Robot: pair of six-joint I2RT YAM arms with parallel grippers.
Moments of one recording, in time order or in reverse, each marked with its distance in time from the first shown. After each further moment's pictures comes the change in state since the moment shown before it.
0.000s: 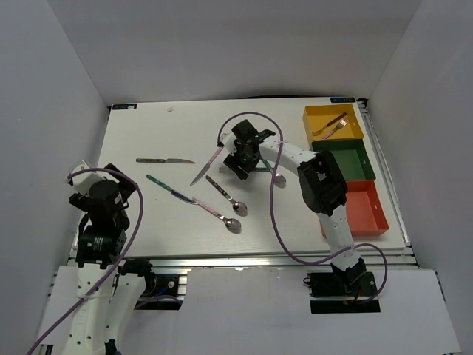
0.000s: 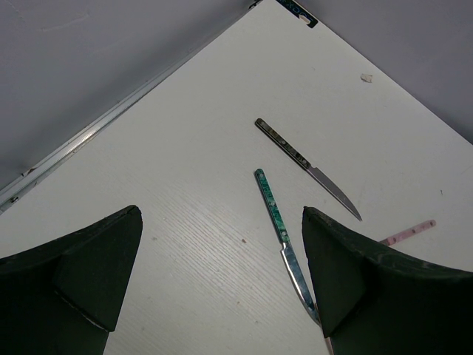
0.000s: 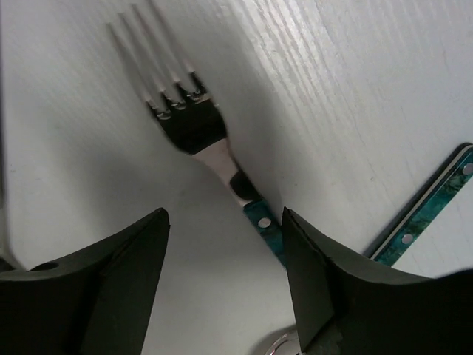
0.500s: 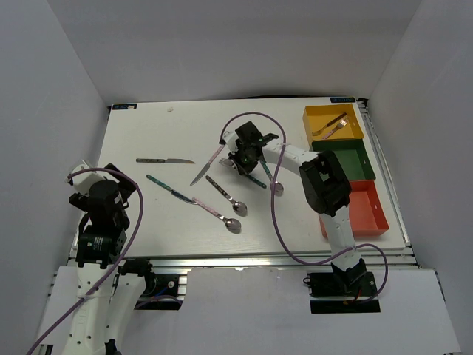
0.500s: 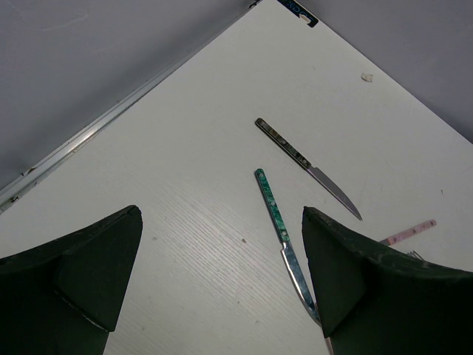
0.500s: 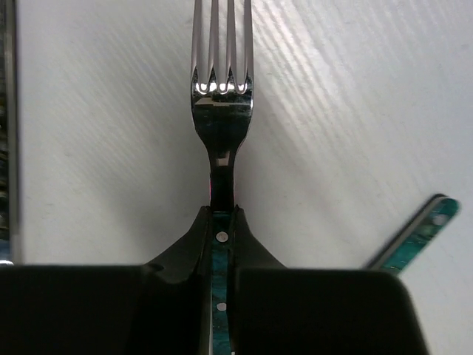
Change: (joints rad) left arm 0.002 0.002 0.000 0.000 0.002 0.000; right arm -0.013 -0.013 -0.090 0.153 -0.040 0.051
